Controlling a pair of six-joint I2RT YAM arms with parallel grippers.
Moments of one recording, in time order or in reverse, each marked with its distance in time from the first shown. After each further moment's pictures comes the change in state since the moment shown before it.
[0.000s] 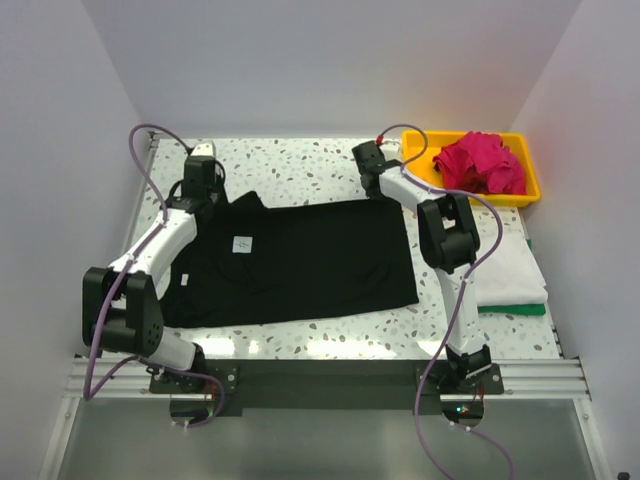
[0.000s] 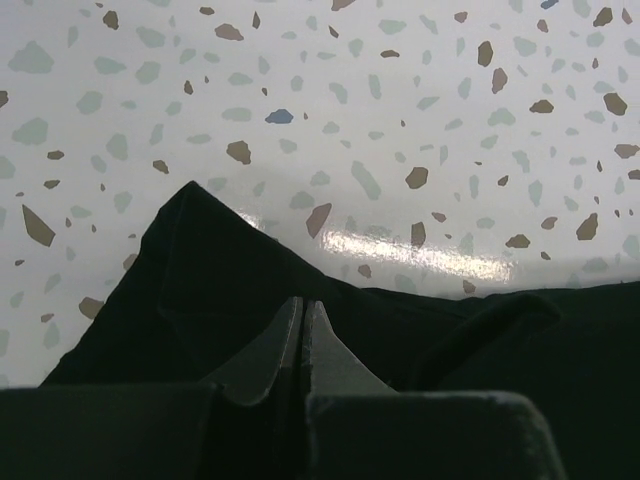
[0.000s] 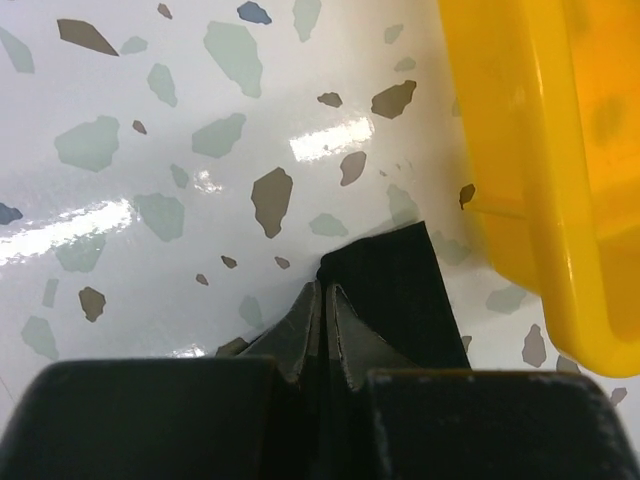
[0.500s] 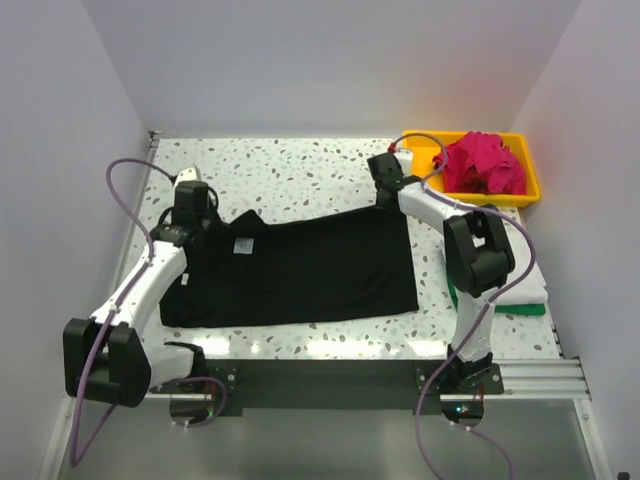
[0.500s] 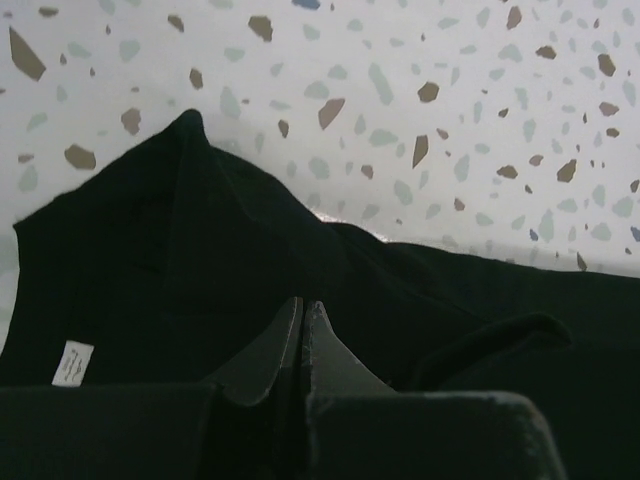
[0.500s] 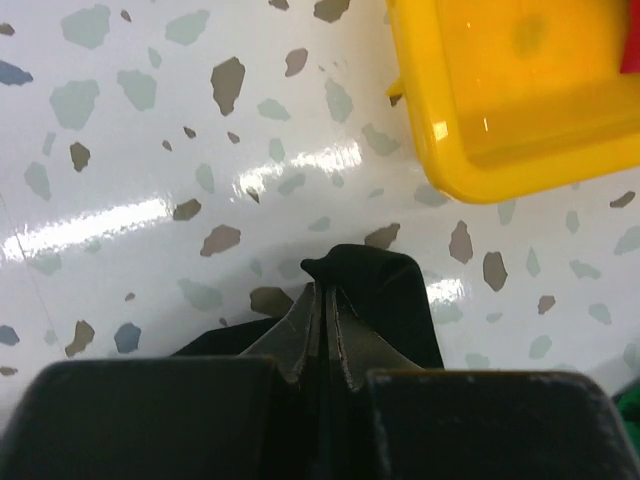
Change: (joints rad) left arm -0.015 -0.254 -0.179 -0.103 -0.006 -0.200; right arm 0.000 -0.320 -0.397 0.177 -0.072 -0.028
